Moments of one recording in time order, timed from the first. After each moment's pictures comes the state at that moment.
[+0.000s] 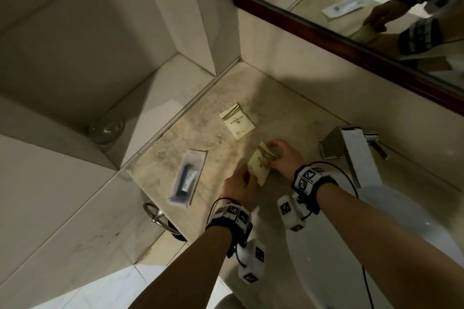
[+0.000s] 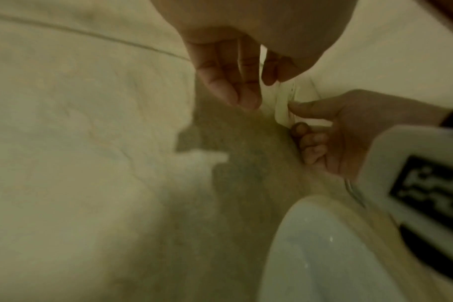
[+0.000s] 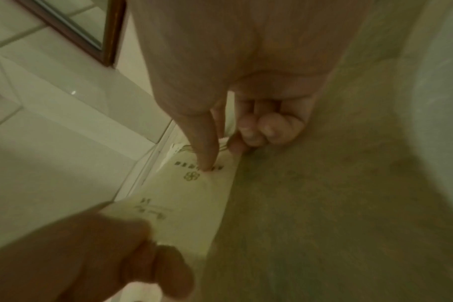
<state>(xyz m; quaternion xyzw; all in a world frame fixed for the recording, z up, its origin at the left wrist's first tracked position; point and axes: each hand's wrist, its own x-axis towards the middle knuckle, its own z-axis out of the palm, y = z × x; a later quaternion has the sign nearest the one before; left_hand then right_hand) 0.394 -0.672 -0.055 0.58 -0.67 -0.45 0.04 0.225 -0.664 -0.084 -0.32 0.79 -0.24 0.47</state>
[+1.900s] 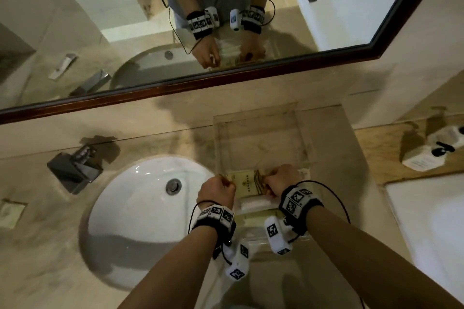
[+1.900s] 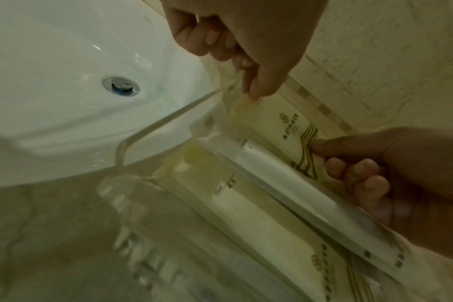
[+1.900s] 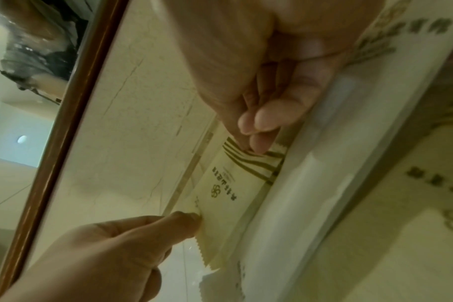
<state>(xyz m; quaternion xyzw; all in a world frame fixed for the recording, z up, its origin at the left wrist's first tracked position) 0.122 -0.225 -0.032 0.34 -0.89 -0.25 -0.14 0.058 -0.070 -0.035 0.15 0.83 -0.42 0.33</state>
